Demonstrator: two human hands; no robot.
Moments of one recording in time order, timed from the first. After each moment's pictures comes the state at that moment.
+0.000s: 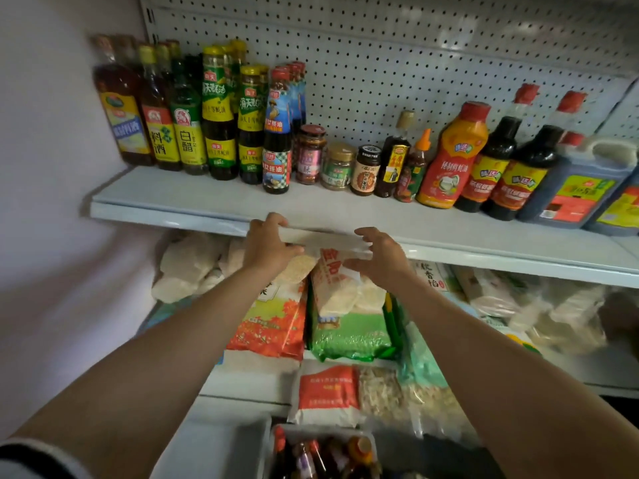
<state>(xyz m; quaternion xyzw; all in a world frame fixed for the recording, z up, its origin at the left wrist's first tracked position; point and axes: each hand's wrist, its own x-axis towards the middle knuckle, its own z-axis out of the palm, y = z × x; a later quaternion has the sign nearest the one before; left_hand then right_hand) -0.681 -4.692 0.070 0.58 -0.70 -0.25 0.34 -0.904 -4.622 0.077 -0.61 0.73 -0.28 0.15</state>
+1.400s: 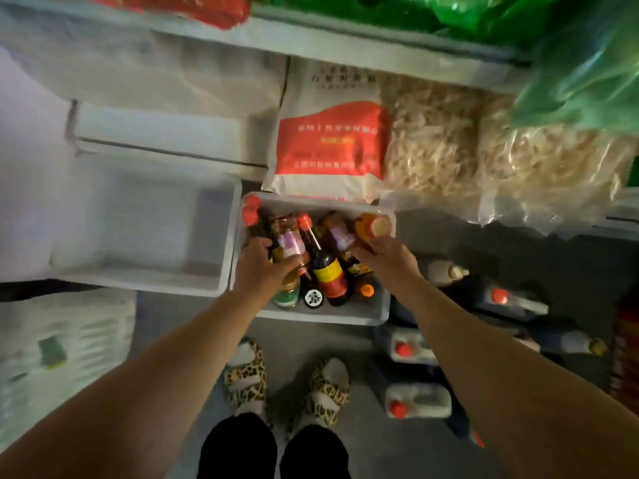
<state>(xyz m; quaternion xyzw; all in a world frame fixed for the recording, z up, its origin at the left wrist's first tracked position) -0.732 -4.504 -0.594 0.70 -0.53 -0.48 0.00 -0.971 -4.466 -0.580 -0.37 0.81 -0.05 0.46</state>
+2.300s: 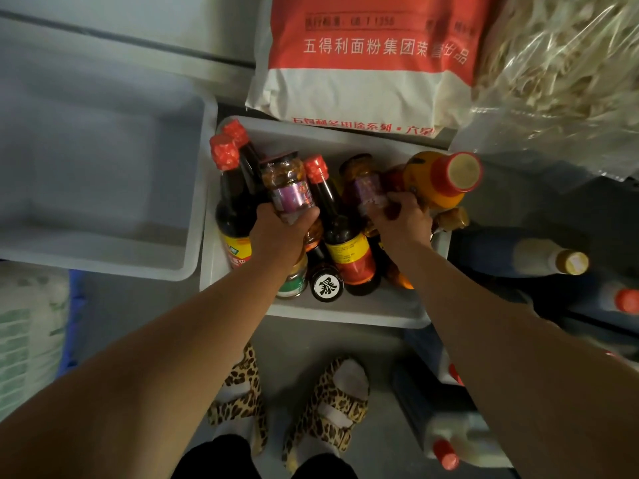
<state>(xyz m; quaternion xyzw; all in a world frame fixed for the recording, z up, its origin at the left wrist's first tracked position) -0.766 -4.504 -0.777 0.76 -0.38 -0.52 0.10 -0.954 -4.485 -0.774 -0.31 0.85 -0.09 0.40</state>
